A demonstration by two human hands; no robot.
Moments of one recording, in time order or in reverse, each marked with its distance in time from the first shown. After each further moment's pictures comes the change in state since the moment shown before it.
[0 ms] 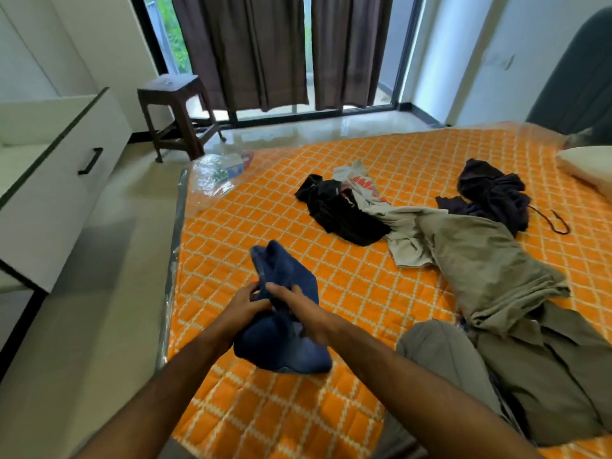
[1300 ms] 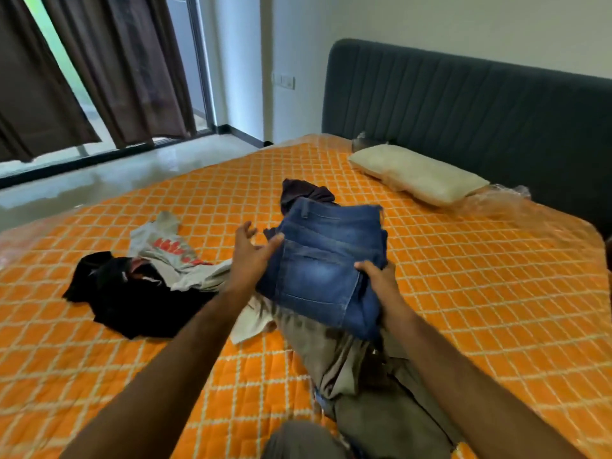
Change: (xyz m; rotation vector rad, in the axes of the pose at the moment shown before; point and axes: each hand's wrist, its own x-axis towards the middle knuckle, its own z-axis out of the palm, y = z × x) left_hand 0.281 0.160 0.380 0.061 -0.171 0.349; right_hand -0.116 0.002 -0.480 0.445 1.172 -0.310
